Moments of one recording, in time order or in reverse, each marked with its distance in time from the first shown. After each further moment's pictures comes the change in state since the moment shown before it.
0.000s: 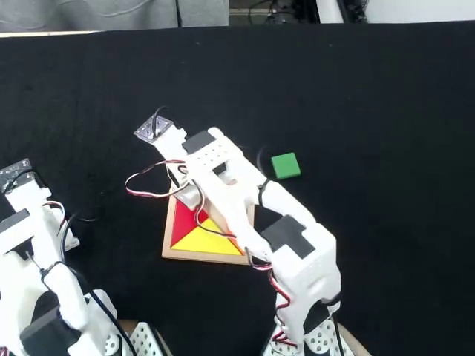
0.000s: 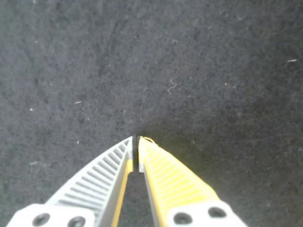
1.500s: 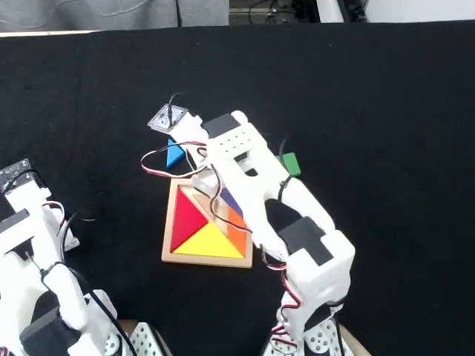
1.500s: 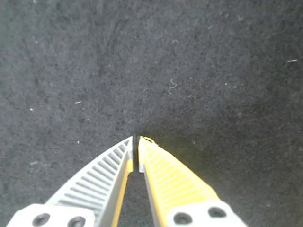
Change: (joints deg) left arm 0.0 0.0 0.0 0.0 0.0; right arm 5.5 -7.5 -0.6 7.6 11.6
